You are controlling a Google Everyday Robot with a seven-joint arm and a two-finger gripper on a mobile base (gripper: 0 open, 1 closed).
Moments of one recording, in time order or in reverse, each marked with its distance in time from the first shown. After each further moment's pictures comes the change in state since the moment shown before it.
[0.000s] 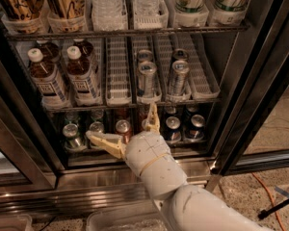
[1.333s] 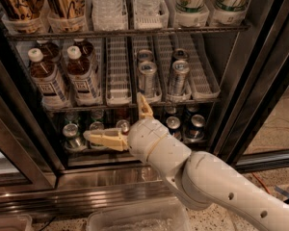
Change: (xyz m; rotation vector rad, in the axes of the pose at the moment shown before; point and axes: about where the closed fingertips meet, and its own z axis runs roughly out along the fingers) arm 0.005 0.012 0.026 -0.256 0.049 0.019
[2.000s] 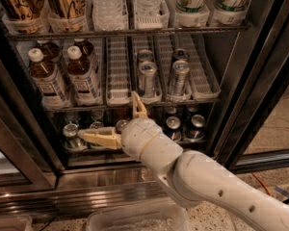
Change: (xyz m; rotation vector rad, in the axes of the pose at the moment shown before) arm 0.003 0.004 0.014 0.009 -0.012 -0.014
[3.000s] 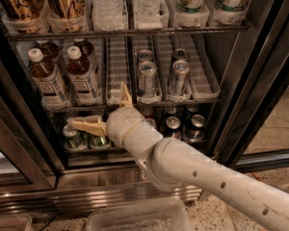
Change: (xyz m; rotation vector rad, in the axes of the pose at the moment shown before) arm 0.006 -0.003 0.053 0.029 -0.010 -0.065
